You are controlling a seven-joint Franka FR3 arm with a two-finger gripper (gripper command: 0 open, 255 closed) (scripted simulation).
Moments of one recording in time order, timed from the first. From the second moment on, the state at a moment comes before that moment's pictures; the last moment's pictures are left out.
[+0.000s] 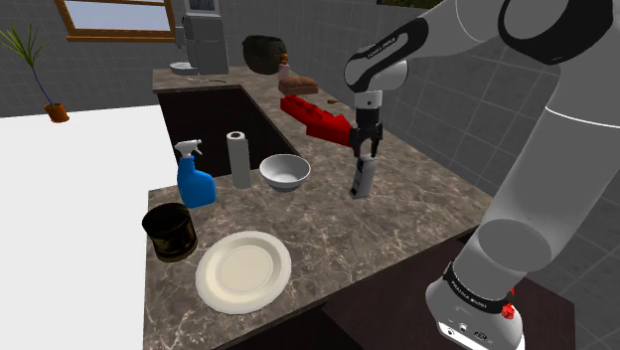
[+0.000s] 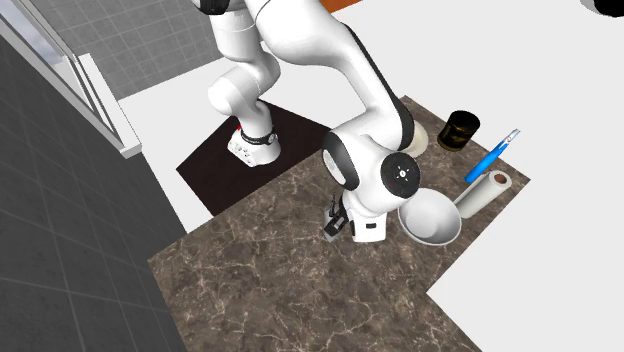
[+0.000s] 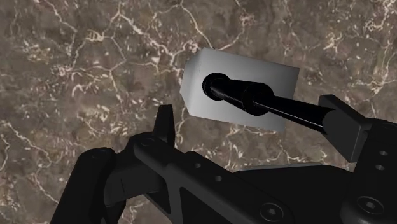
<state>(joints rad) -0.13 0.08 -0.29 -2.14 0.04 1.93 -0.27</state>
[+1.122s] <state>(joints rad) -0.13 0.08 -0.29 -2.16 0.04 1.95 -0.27</state>
